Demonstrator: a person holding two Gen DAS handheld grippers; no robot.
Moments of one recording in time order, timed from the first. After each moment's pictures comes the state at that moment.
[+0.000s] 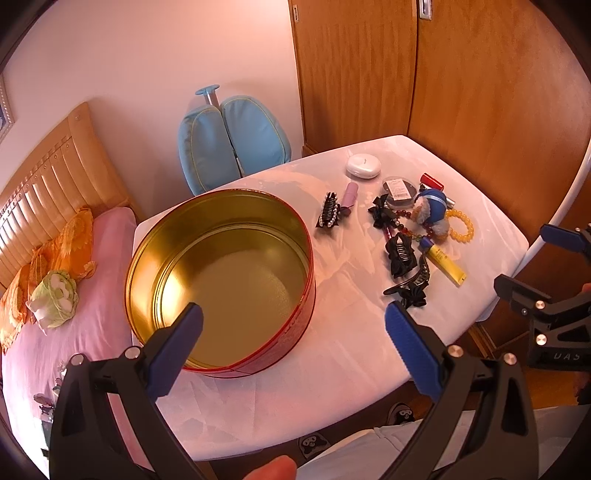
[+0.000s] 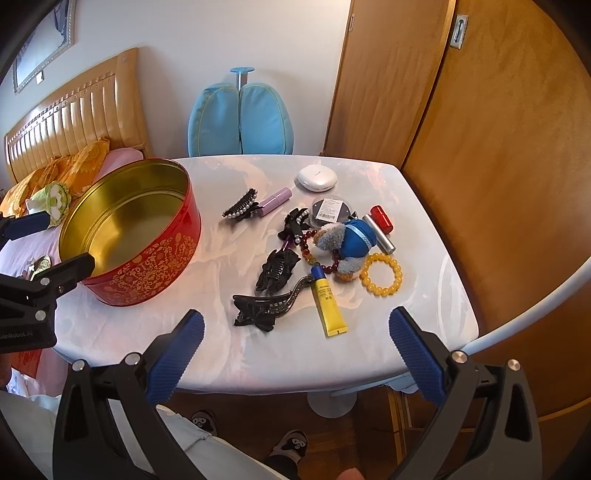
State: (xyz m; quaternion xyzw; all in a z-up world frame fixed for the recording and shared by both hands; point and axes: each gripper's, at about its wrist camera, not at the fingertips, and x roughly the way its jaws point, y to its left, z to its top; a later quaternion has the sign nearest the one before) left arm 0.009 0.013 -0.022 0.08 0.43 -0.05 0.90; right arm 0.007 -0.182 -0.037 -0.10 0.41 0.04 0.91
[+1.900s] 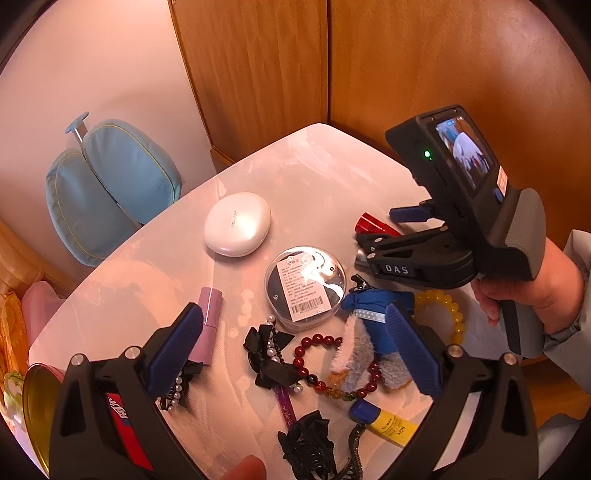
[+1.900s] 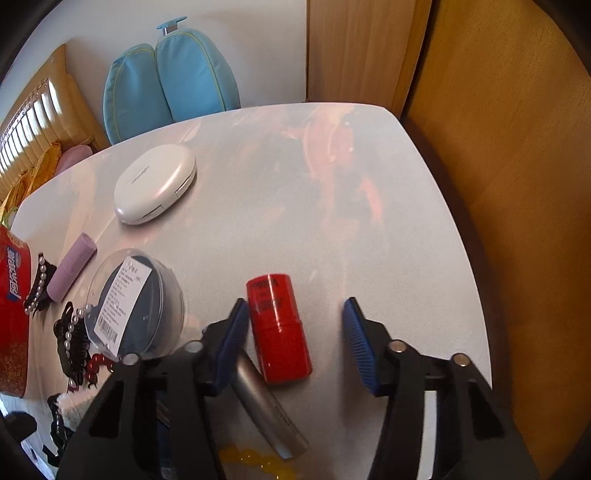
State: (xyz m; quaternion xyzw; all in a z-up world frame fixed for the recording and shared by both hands) left arm 0.232 -0.190 -0.104 0.14 0.47 -0.19 0.85; right arm 0.321 -0.348 -0.164 -0.07 0.50 0.07 0.86
